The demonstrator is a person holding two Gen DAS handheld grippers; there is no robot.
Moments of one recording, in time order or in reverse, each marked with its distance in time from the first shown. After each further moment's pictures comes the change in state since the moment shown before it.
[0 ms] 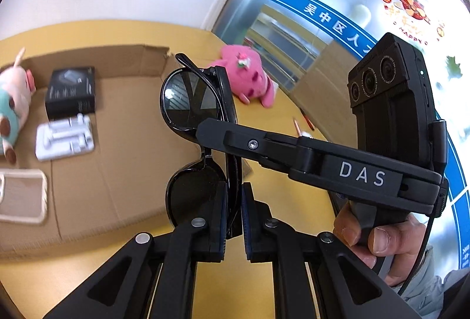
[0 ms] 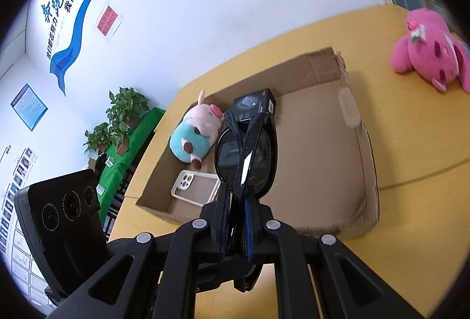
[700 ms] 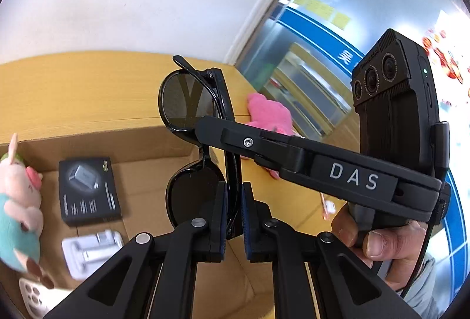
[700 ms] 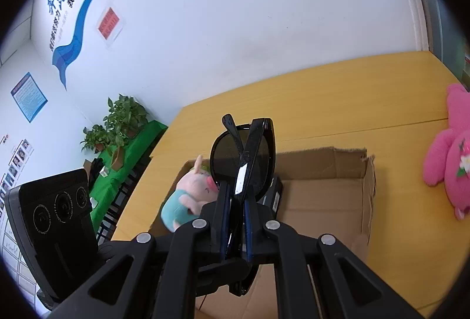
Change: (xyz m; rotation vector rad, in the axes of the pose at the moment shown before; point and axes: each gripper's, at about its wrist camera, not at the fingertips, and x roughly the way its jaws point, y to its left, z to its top) left arm 0.032 0.070 0.178 -0.059 -0.060 0.040; right arm 0.070 0.003 0.184 -0.102 0.024 -0.010
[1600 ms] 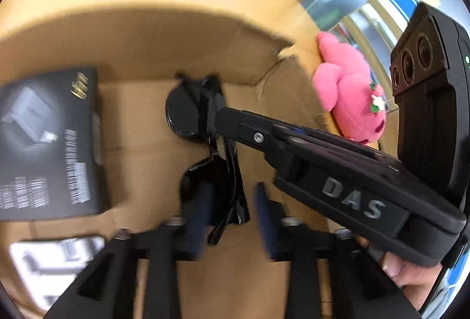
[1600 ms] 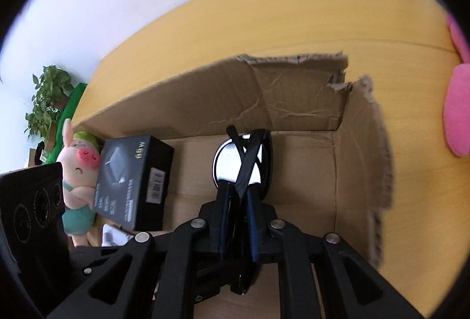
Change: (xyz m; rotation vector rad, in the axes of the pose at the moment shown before) left arm 0.144 0.079 -0.039 -0.167 0.300 0.124; right arm 0.136 -0.105 -0.045 0.104 0.258 -0.201
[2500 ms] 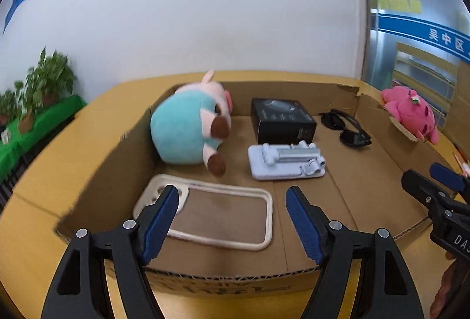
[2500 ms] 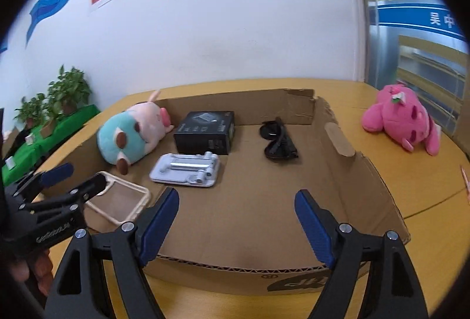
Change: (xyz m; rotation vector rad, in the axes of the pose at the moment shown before) left arm -0.145 0.081 -0.239 0.108 -0.655 0.565; right arm -0.096 0.105 -0.253 -0.168 -0.581 -0.281
